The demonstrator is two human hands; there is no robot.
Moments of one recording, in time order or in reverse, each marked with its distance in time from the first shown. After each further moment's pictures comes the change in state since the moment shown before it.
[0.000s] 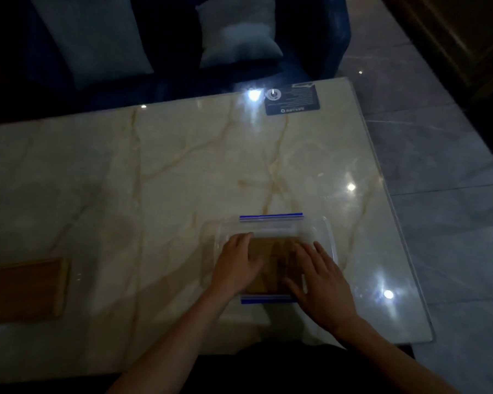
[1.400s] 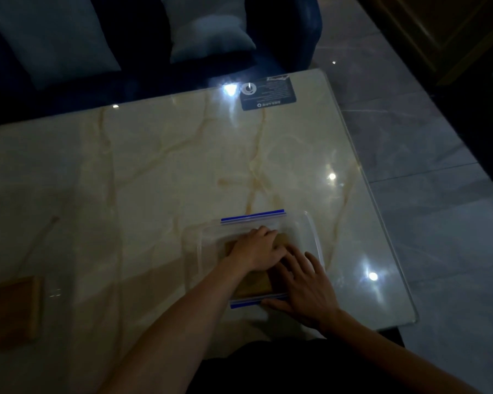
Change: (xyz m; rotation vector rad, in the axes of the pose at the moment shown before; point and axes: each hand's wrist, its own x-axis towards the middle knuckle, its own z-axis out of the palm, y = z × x) left_hand 0.058 0.046 0.035 0.418 -0.464 0.231; right_hand 0.003 0.009 0.024 -0.163 -0.165 -0.103
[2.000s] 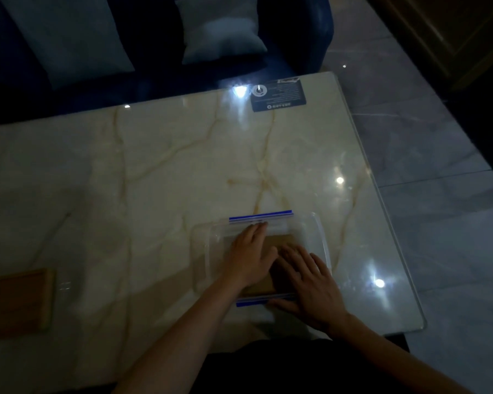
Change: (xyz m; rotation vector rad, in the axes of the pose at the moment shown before) left_hand -0.039 -0.020 0.021 -0.261 0.354 -0.036; right_hand -0.006 0.000 -0.008 0.019 0.044 -0.042
